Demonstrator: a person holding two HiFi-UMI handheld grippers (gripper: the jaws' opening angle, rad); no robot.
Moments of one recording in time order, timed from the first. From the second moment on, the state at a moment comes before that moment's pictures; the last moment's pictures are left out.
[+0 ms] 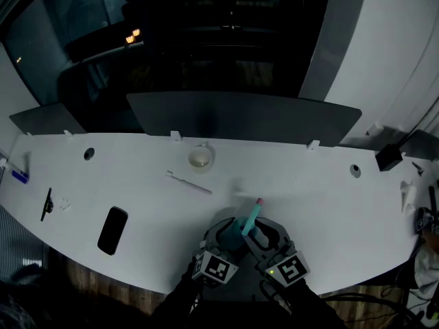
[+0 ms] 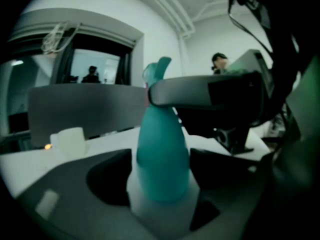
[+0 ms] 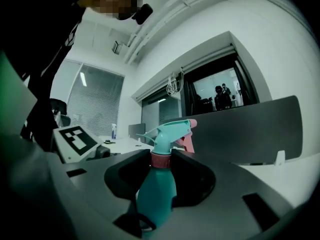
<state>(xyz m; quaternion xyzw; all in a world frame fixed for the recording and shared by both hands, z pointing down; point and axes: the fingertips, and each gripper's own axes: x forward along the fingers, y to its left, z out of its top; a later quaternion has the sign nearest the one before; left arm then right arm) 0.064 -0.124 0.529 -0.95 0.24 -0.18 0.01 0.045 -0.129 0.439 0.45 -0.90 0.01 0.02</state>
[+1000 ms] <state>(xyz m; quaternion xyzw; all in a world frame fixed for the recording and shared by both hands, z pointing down) 0.061 -0.126 0.520 -0.96 0.19 -0.21 0.05 0.038 -0.132 0.439 0.41 -0.91 -0.01 0.04</state>
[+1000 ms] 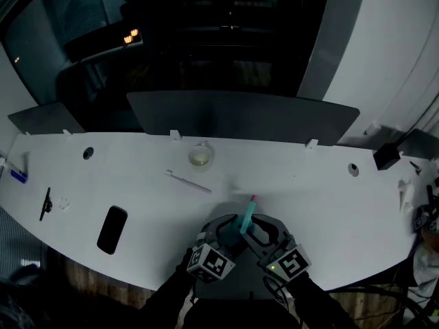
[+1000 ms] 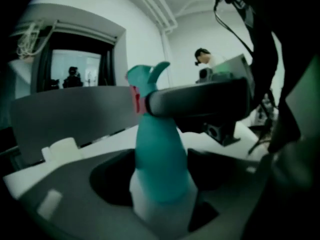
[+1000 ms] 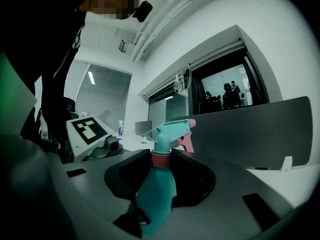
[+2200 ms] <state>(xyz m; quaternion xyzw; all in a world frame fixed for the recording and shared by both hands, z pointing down) 0.061 -0.123 0.513 -0.94 0.30 -0.17 0.01 0.040 -0.120 0.438 0.47 -0.88 -0.01 0.07</state>
